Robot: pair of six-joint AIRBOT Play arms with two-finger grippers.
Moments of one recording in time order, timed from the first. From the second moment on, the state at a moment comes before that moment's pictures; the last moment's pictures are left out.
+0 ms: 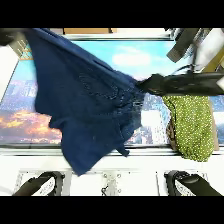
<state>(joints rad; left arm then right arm) 0.08 -1.17 1.70 0.98 -1.00 -1.56 0.20 -1.09 1.35 -0.93 1.20 1.68</state>
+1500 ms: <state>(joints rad) -0.10 -0.98 0.50 1.08 -0.85 -1.60 0.30 -1.31 0.93 -1.30 1.10 1.65</state>
